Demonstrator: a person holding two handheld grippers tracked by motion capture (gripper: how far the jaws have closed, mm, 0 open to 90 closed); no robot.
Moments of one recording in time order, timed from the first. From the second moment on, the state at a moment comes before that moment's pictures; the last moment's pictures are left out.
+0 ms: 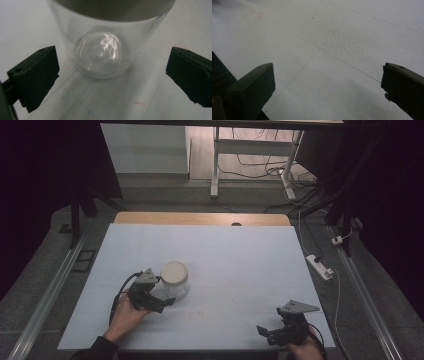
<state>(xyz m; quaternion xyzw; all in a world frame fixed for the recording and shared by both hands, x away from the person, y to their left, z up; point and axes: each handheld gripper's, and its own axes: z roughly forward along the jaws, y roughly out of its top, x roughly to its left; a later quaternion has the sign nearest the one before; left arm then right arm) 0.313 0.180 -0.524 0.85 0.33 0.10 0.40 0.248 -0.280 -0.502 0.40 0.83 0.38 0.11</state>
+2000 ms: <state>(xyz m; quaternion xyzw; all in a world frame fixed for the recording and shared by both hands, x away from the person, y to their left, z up) 0.336 0.157 -0.514 0.85 0.32 0.13 0.40 0.248 -0.278 -0.502 0.39 0.83 0.38 0.11</state>
